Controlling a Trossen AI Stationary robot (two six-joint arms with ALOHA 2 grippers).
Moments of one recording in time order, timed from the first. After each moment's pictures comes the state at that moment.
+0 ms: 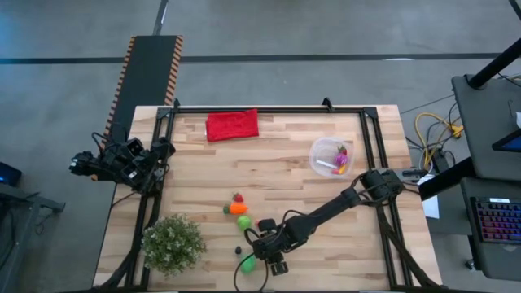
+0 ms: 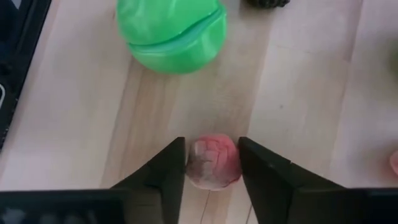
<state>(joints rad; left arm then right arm) -0.27 0.04 0.04 0.82 -0.30 -0.42 0.46 2.23 1.62 -0.46 -0.02 0.22</state>
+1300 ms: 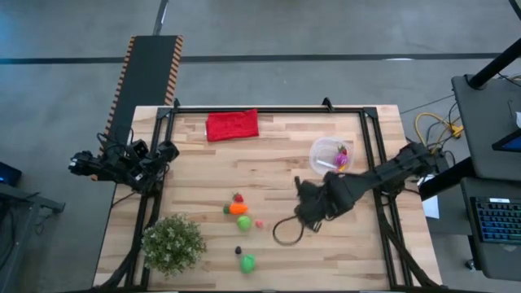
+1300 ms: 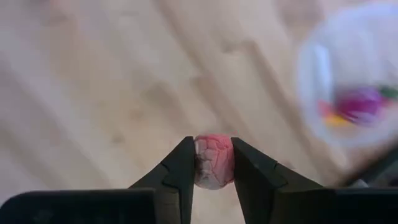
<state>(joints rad) -0.27 0.05 0.03 0.74 -0.30 -0.44 0.41 1.72 1.60 -1.45 0.21 0.97</state>
